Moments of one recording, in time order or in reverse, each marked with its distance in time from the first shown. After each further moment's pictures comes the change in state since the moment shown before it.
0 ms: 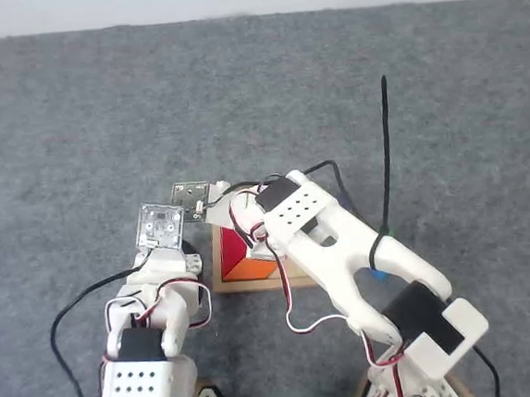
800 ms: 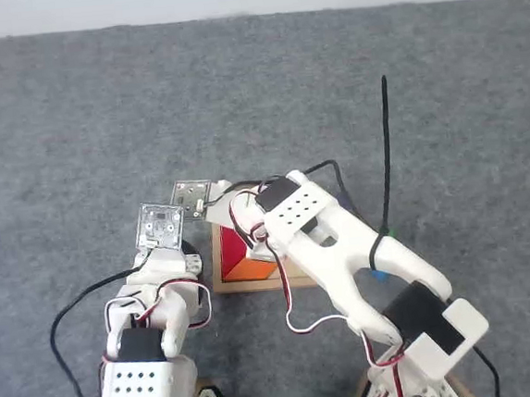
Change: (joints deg) left arm 0.0 0.0 0.0 0.0 0.0; right arm 0.0 0.0 0.0 0.4 -1.1
